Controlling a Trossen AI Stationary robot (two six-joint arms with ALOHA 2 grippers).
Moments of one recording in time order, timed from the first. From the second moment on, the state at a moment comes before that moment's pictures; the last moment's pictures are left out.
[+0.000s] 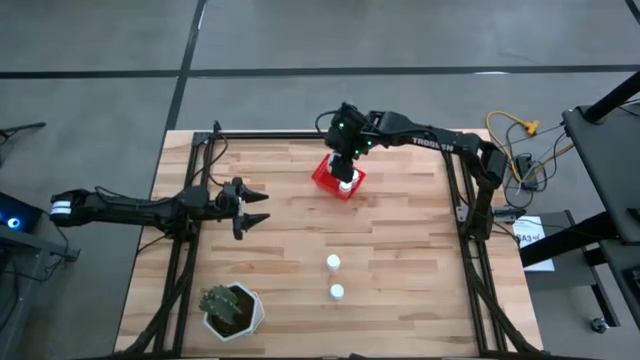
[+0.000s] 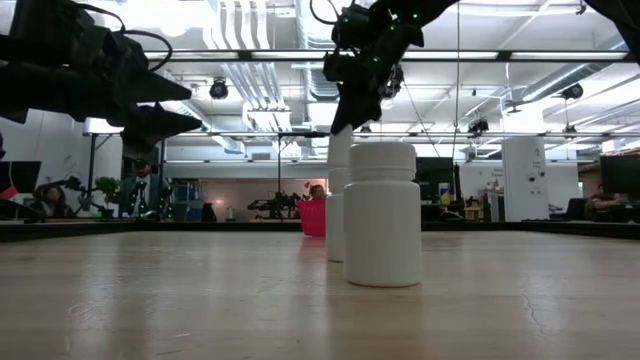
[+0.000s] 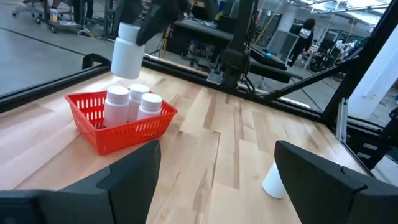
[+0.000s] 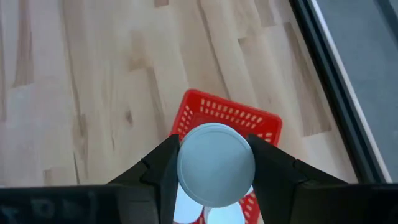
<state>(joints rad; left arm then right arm) 0.09 0.56 0.06 0.45 -0.04 -0.28 -0.41 1.87 1.68 -0.80 -0.14 -0.11</state>
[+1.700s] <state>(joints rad) 0.09 0.57 0.06 0.45 -0.07 -0.28 -0.40 1.87 1.34 -0.49 -0.18 -0.06</state>
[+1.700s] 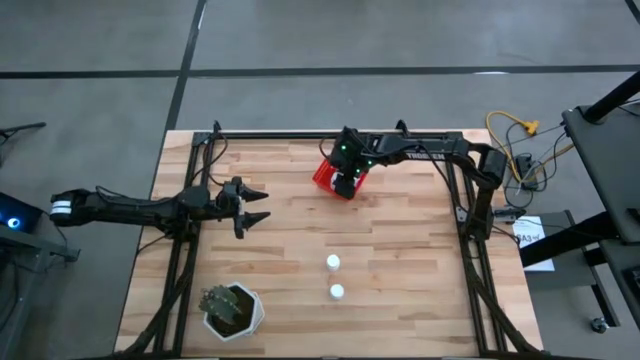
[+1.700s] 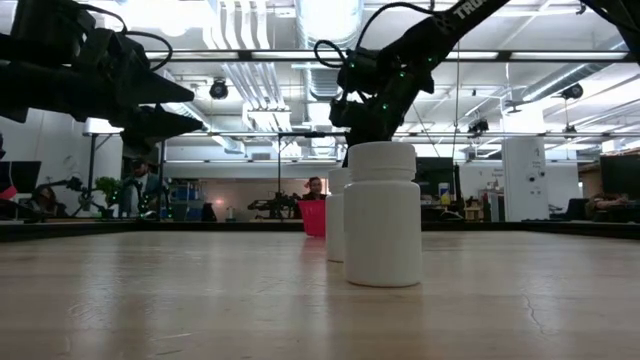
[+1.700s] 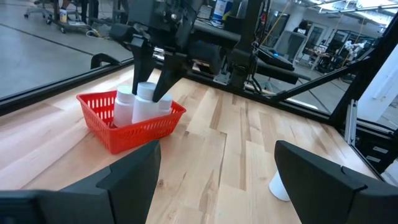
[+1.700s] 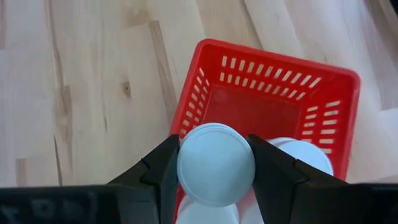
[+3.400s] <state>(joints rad) 0.09 0.57 0.06 0.45 -0.07 -0.28 -0.40 1.94 1.35 -0.52 -0.25 -0.05</state>
